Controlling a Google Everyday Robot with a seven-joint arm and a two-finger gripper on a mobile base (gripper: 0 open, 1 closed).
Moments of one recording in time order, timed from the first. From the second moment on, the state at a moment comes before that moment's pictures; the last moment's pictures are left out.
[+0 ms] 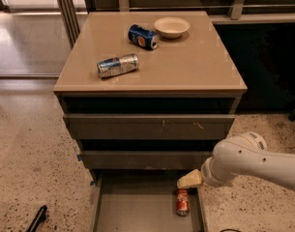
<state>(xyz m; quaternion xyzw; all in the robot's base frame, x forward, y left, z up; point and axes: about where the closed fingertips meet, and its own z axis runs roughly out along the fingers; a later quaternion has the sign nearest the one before) 0.453 -0.202 0.520 -0.03 1.00 0.07 0.06</state>
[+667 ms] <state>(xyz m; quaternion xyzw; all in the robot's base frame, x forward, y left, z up) 0.439 -0.219 0.493 0.00 0.99 0.08 0.10</state>
